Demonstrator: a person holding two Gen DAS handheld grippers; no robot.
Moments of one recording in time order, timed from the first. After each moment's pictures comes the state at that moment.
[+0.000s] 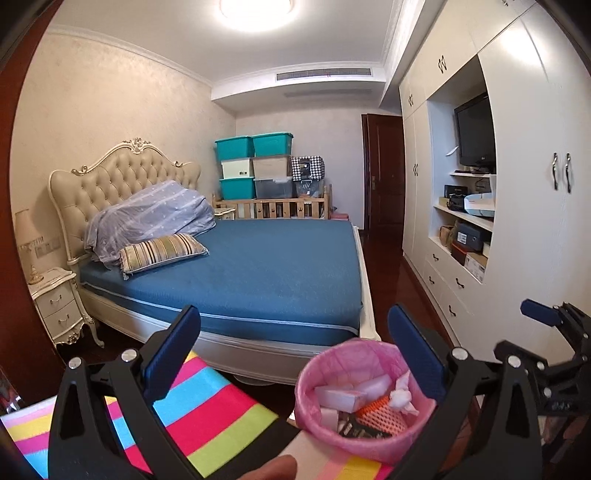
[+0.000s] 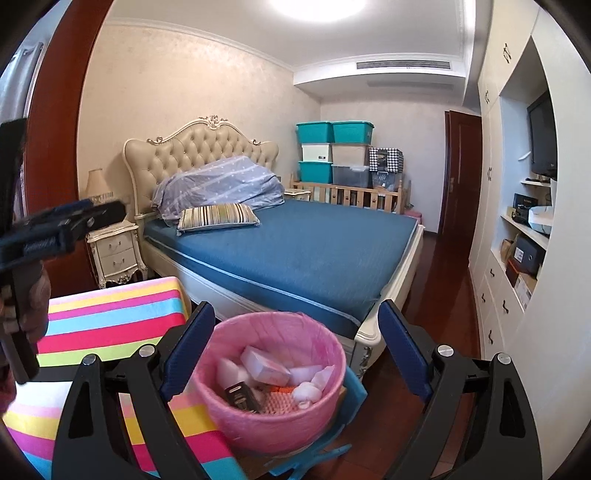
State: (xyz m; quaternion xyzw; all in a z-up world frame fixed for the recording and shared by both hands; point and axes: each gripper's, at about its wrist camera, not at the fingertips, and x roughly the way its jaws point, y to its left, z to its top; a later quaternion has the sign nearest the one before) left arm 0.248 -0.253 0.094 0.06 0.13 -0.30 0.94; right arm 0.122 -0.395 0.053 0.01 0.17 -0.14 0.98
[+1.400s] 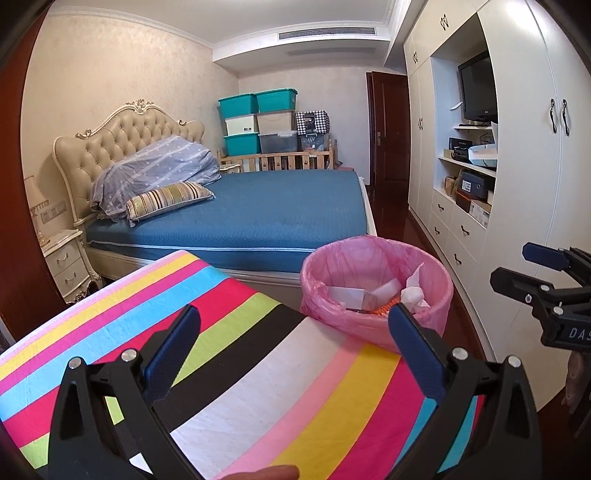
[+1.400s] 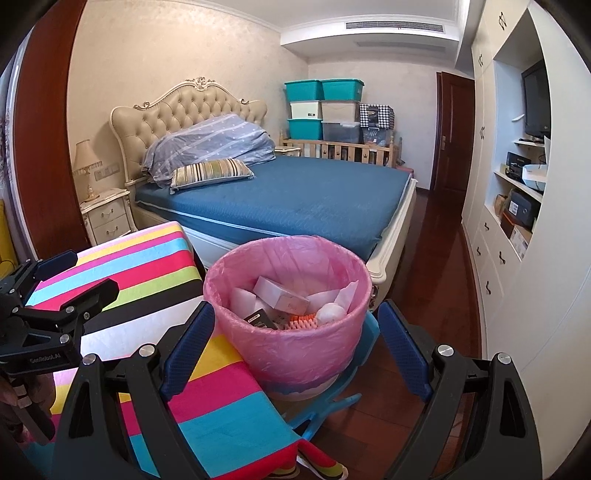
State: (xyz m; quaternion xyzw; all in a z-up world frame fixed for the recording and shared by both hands) left arm 0.210 -0.229 -0.025 0.10 0.20 -0.28 0.93; right arm 0.123 -0.362 -0.020 0.04 0.25 -0.15 0.96
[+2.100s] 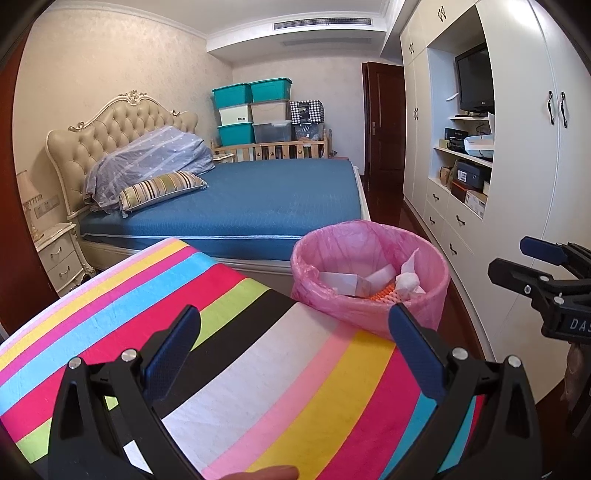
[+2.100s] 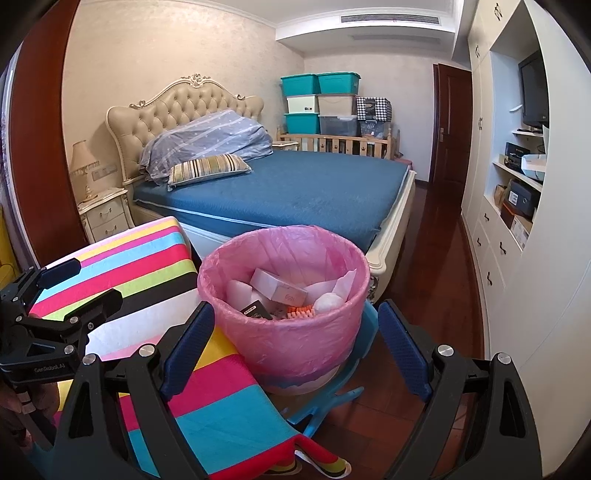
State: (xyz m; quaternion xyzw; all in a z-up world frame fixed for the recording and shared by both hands) left arm 0.213 -0.236 -0.040 0.10 0.22 -0.29 0.92; right arm 0.123 -0.370 -0.028 0.05 0.26 -0.15 0.95
